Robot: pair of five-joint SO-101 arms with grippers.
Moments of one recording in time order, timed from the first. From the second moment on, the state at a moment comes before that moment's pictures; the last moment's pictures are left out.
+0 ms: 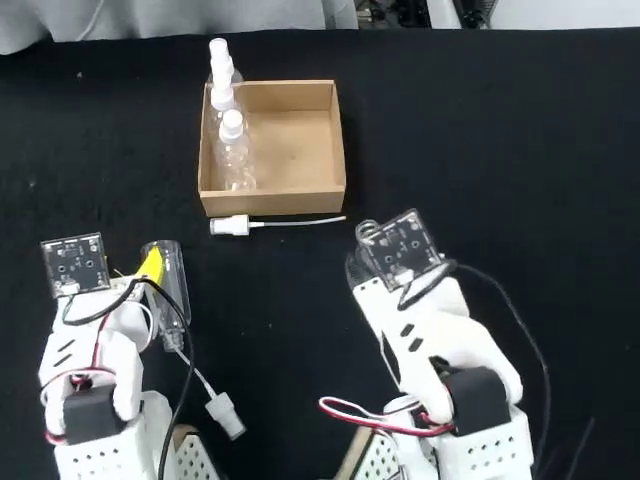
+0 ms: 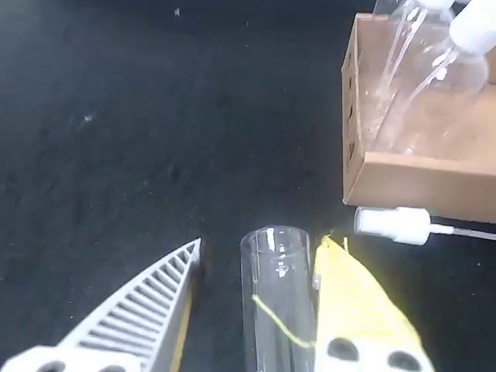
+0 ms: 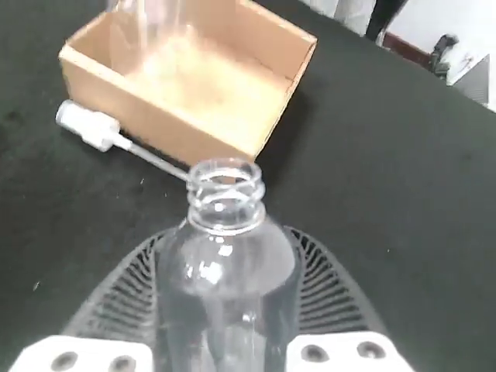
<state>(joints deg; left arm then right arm) -17.5 -104.1 80.3 59.7 -4.3 -13.7 -85.1 64.0 63.6 14.9</state>
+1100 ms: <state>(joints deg) -5.6 -93.4 72.0 77.0 -14.8 -13.4 -86.0 66.0 61.7 13.9</state>
